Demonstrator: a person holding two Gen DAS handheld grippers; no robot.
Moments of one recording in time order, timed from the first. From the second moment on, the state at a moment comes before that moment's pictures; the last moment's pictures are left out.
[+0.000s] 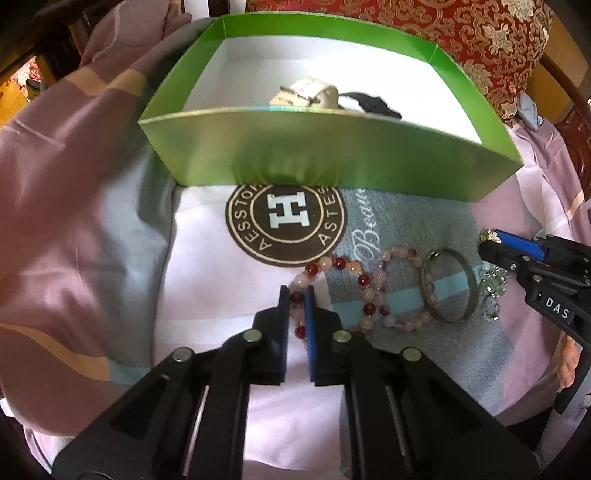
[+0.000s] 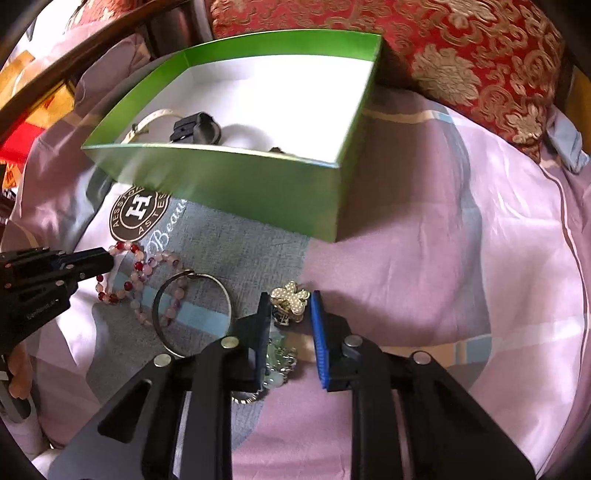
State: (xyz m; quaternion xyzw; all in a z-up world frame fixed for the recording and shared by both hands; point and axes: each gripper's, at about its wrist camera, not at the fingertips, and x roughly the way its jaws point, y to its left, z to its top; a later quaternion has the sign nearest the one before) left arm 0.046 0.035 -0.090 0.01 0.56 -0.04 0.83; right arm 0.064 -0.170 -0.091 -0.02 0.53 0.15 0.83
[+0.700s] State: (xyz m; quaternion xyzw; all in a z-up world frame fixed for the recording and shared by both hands) left arm 0.068 0.042 0.042 0.00 0.43 -0.07 0.90; right arm 0.077 -0.171 -0.001 0.02 0.44 0.18 0.88
